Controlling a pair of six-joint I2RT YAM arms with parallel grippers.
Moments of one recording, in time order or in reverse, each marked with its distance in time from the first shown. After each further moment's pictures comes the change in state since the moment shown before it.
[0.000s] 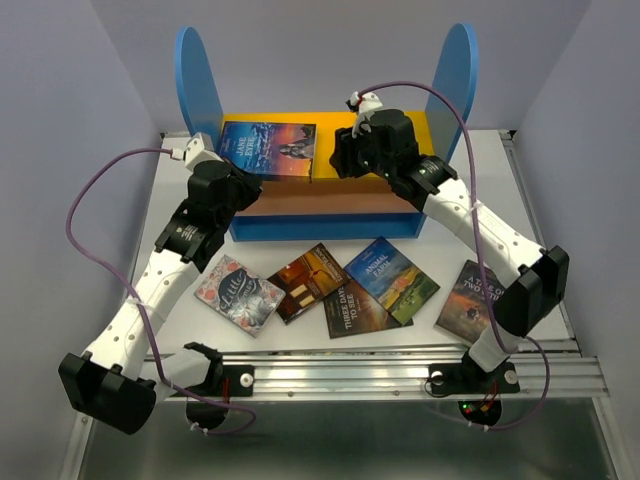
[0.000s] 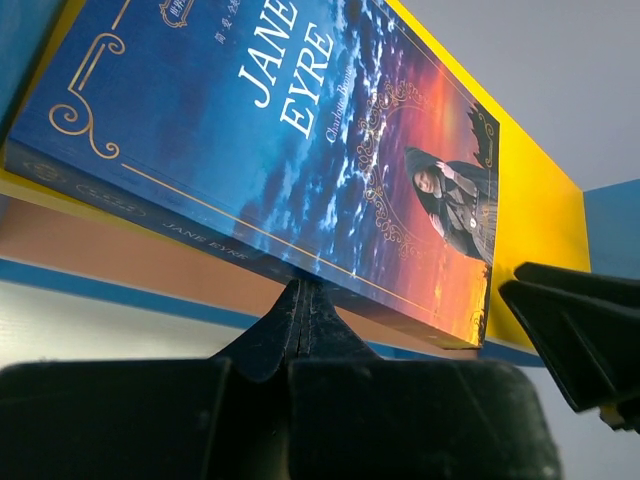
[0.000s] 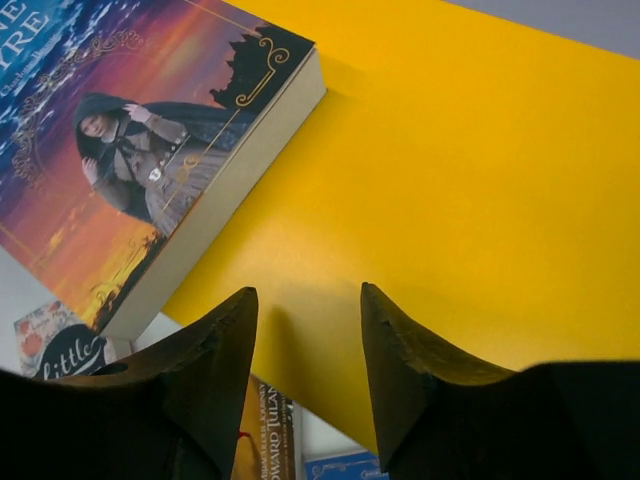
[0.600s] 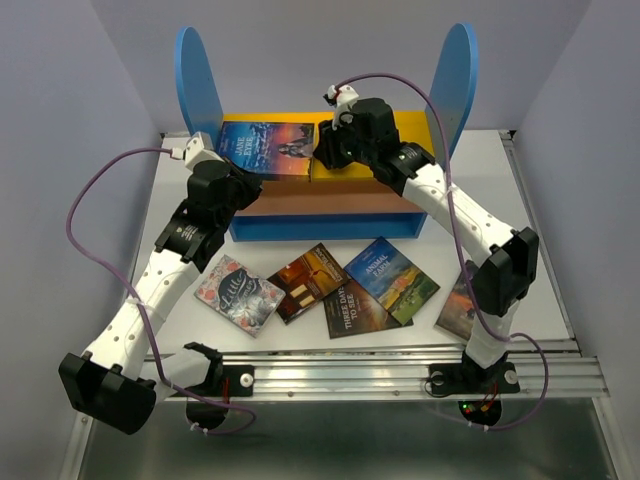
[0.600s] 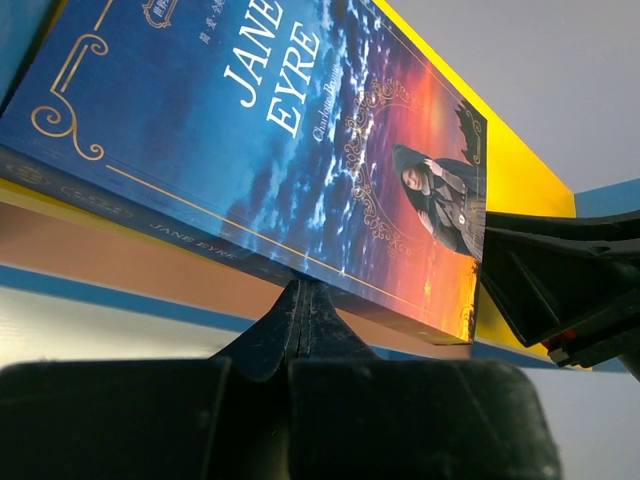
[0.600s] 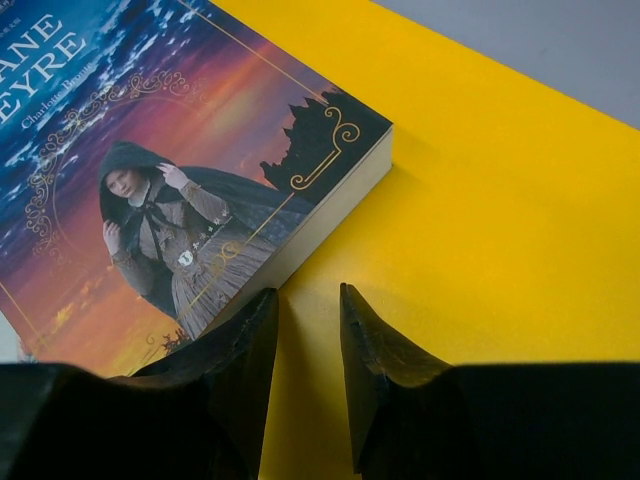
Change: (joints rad) left arm 0.000 0.000 0.000 0.009 0.010 -0.007; right arm 0.000 0.206 0.202 -0.003 -0.123 -0.080
